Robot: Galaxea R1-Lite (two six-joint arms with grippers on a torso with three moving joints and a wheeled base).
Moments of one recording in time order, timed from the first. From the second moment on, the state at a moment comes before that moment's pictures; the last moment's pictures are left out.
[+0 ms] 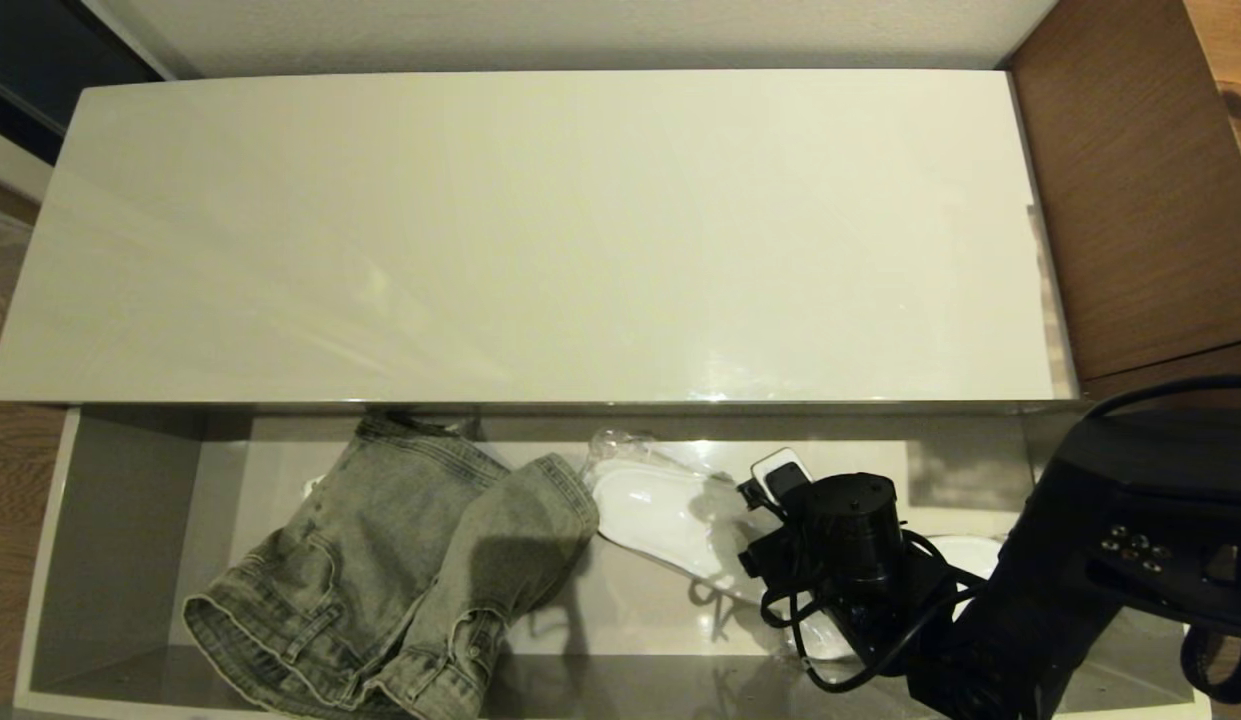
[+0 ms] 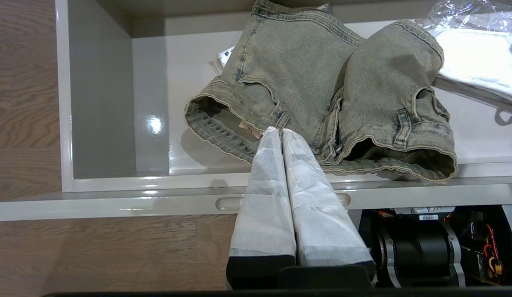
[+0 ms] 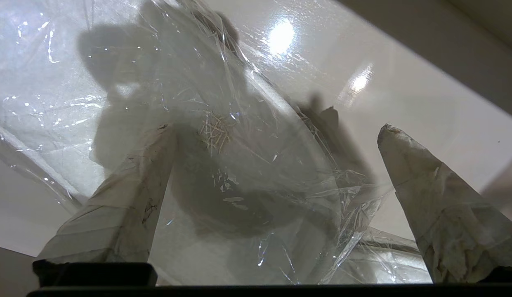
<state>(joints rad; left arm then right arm) 0.00 0.00 0.00 0.02 -0.01 0.05 0.64 2.19 -0.63 -1.13 -0.50 -0.24</state>
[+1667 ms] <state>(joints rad) 0.01 0.00 0.00 0.02 -0.01 0.05 0.65 2.02 -0.60 -1.11 -0.55 -0.23</state>
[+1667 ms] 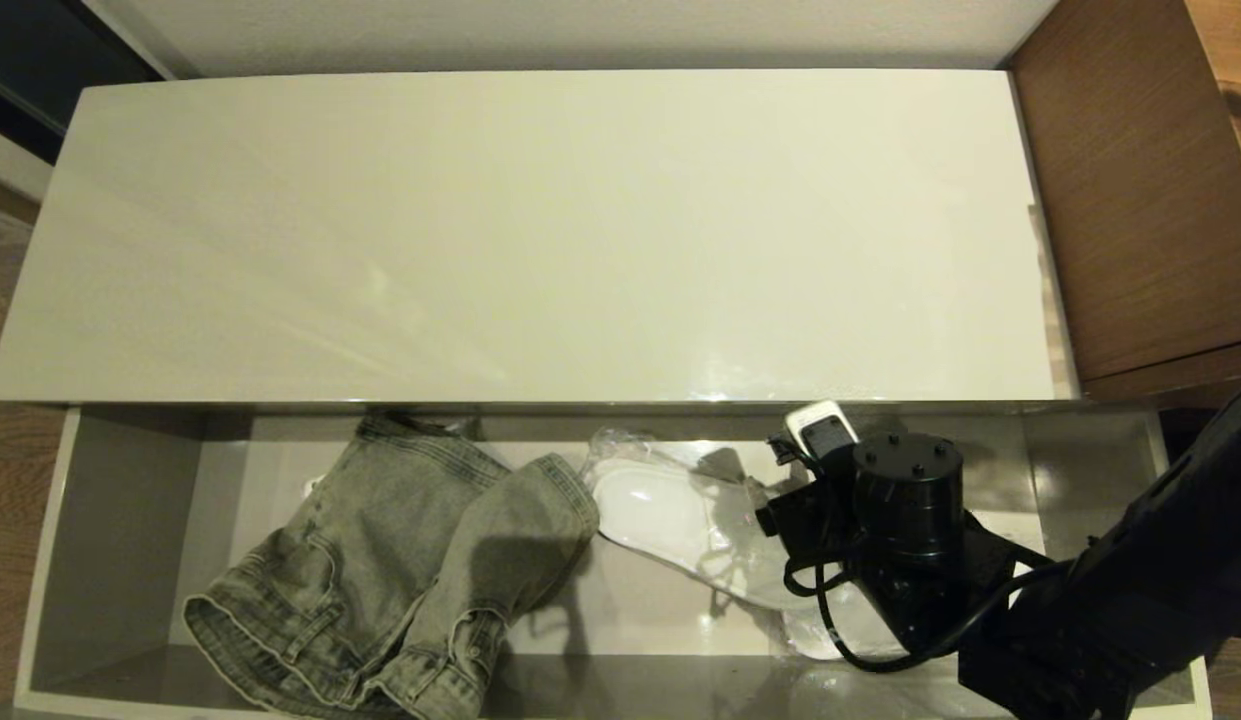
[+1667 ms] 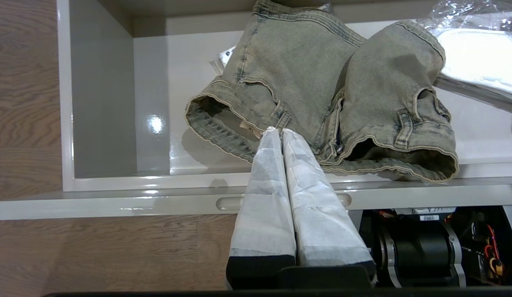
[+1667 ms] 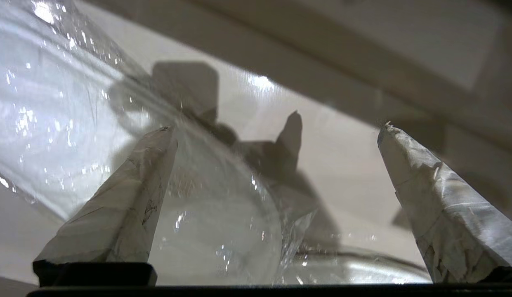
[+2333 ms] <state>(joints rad) 0.01 0.00 0.00 0.02 -0.01 0.05 0.67 2.01 -0.65 -1.05 -0.55 -0.21</state>
